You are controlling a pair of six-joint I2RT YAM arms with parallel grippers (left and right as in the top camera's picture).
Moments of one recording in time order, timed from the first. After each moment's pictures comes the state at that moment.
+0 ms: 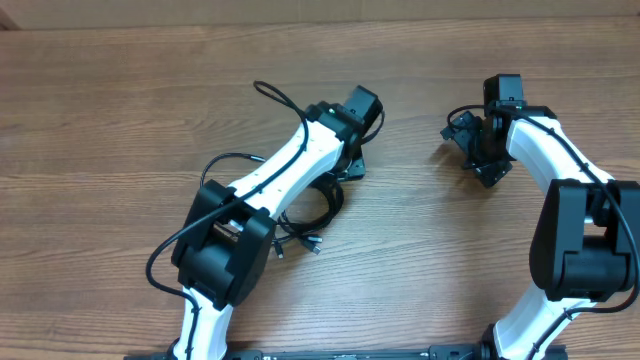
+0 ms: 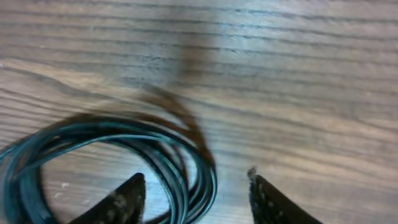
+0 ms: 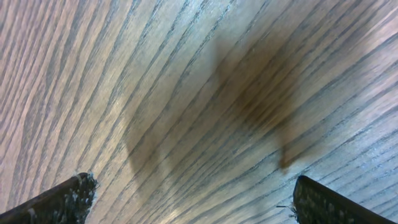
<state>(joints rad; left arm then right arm) -0.62 2.10 1.65 -0.97 -0.09 -0.83 -0.04 1.93 1.29 -0.69 -0.06 0.85</state>
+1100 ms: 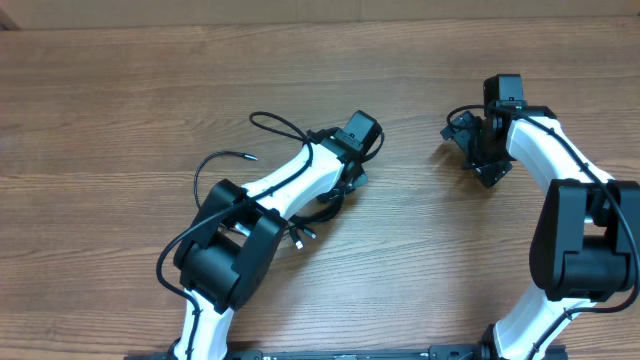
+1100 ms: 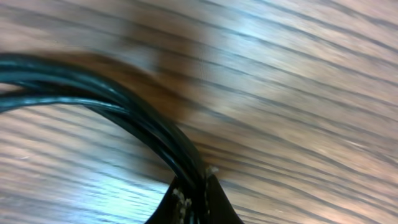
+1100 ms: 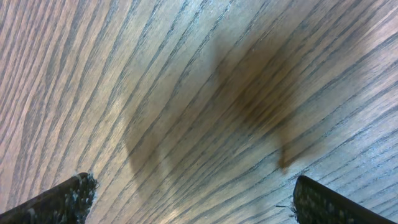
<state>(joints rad) -0.66 2.10 1.46 -0.71 -0.08 -1.00 -0.04 1.93 1.29 -0.69 -0.06 0.85</state>
